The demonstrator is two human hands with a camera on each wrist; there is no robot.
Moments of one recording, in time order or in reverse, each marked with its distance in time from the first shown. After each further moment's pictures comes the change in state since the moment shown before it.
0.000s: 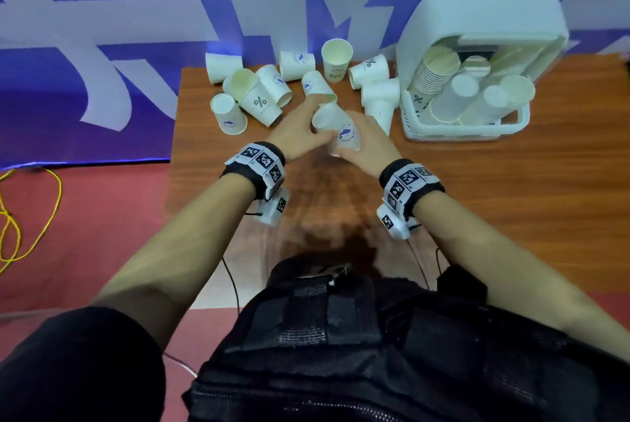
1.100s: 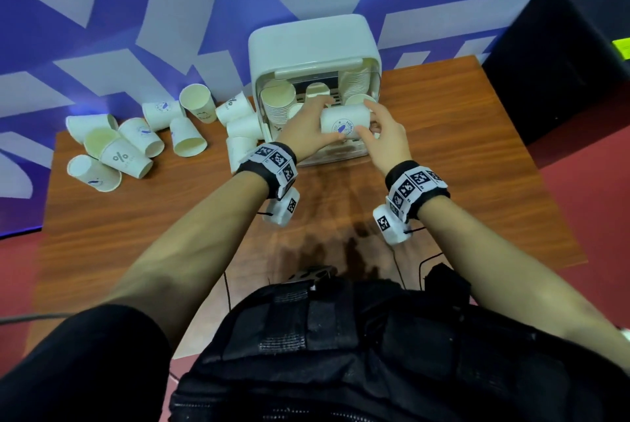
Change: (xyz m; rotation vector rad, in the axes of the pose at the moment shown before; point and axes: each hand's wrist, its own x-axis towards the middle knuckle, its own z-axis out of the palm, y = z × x) left_hand 0.150 0.200 0.216 0.186 -0.018 0.144; right_hand -0.072 0.197 -0.236 0.326 0.439 0.106
